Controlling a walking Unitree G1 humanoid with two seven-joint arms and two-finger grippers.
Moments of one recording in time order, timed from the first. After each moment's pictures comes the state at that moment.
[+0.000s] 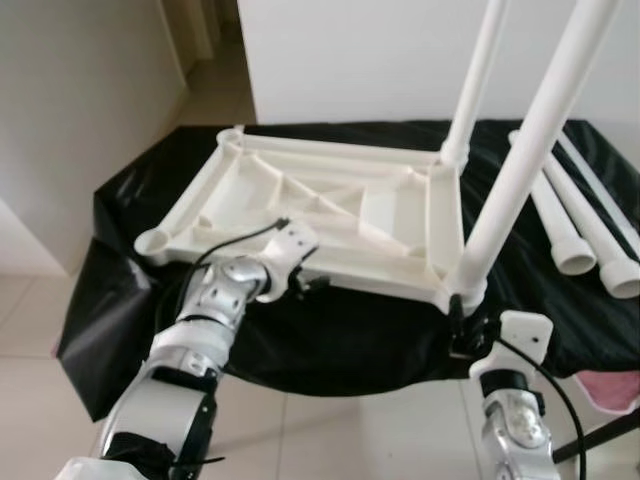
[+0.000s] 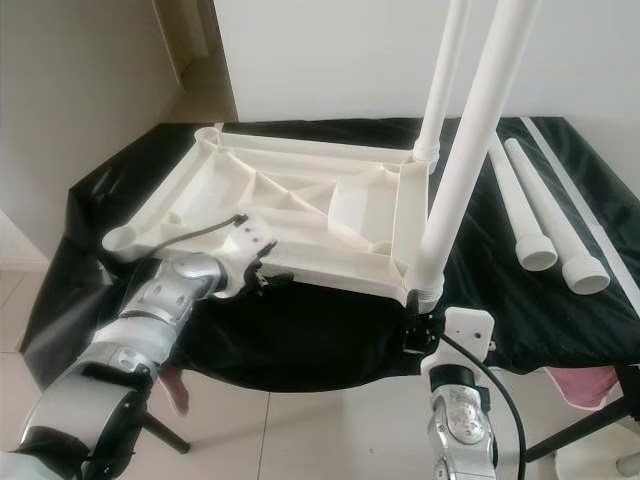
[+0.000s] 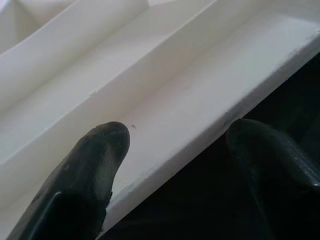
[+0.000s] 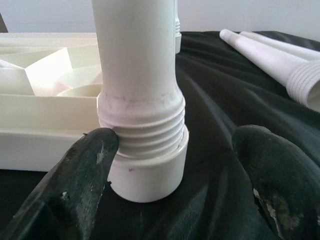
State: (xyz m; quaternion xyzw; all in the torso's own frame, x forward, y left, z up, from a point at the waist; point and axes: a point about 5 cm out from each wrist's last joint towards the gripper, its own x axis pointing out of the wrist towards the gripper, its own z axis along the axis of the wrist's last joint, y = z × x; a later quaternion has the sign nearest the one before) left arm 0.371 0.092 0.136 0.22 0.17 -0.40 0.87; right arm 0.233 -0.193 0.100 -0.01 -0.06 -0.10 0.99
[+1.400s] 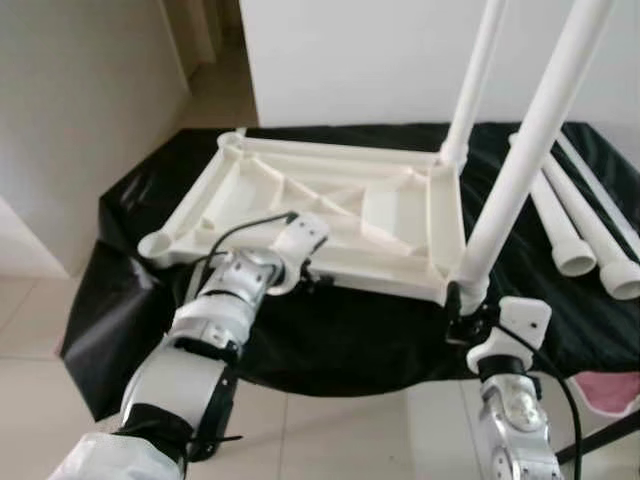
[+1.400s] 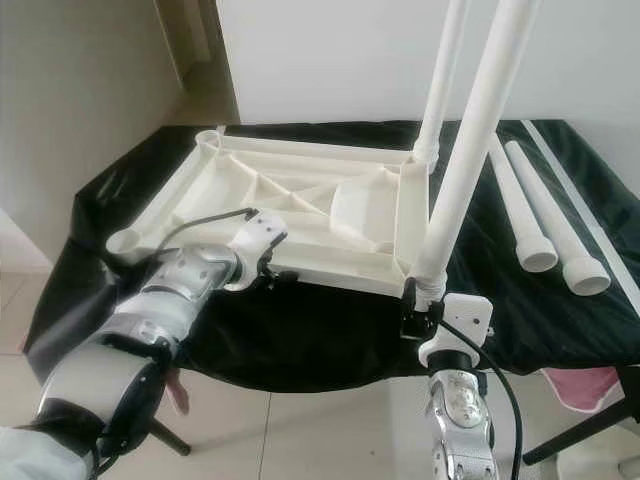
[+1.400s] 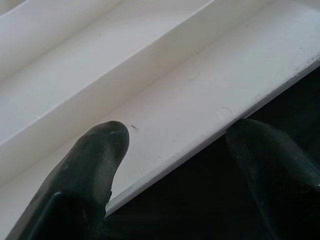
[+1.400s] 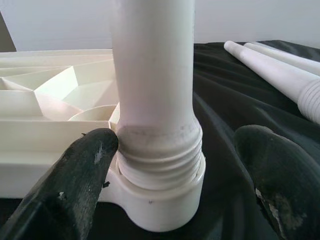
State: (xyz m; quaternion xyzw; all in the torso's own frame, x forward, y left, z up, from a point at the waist) left arm 0.375 0.074 0.137 0.20 0.25 -0.37 0.88; right arm 0.250 -0.191 0.108 0.00 -0.08 -0.09 0.99
